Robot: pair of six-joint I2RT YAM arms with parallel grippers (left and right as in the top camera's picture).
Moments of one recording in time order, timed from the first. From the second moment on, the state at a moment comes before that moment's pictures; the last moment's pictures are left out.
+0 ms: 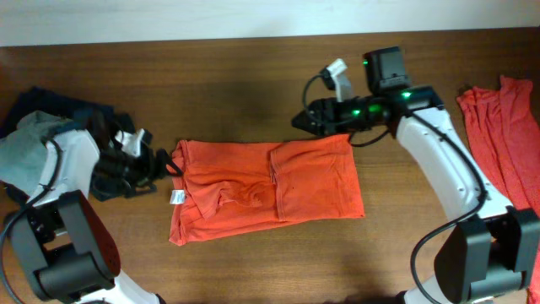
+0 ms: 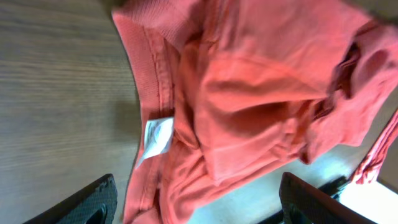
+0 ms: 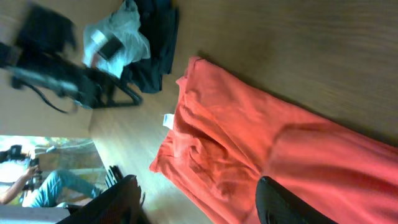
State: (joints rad) left arm 0.30 1.86 1.31 -1.16 0.52 0.12; right arm 0.17 1.73 1.46 -0.78 -0.86 0.12
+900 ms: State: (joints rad) left arm 0.12 1.78 0.86 -0.60 0.57 0.06; right arm 0.06 1.73 1.45 -1.02 -0.78 0.00
